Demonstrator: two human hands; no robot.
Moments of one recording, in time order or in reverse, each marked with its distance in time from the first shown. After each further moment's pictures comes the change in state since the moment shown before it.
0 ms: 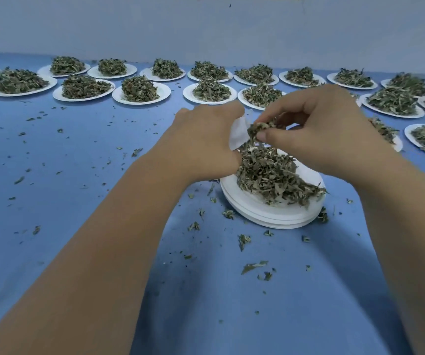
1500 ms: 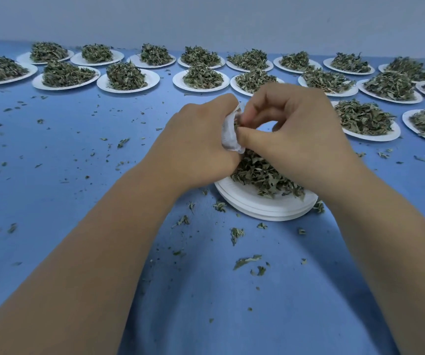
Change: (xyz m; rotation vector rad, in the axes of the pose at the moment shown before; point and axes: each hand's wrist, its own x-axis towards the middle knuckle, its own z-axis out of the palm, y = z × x) left_hand -0.004 -0.004 0.031 -0.188 0.165 0.092; right_hand -0.016 -0.007 0.032 0.193 0.071 -0.008
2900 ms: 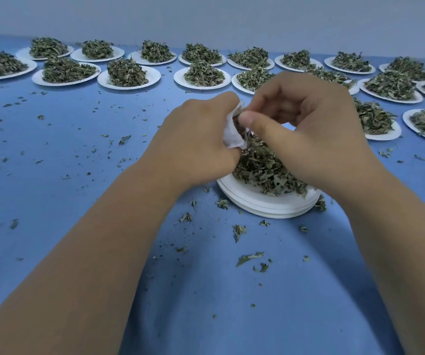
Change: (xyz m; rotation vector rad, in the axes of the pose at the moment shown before) left_hand -0.007 0.007 -0.012 0.043 -0.029 -0.024; right_hand -0.005 0.002 -0.006 0.052 0.013 -0.180
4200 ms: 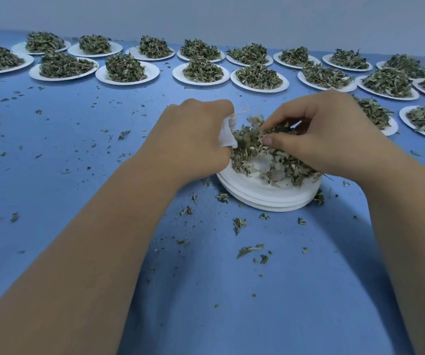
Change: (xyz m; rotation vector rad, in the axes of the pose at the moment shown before) left_hand -0.001 -0.002 -0.005 0.144 -0.131 -0.040; right_hand 0.002 0.024 -0.030 -0.417 -0.204 0.174
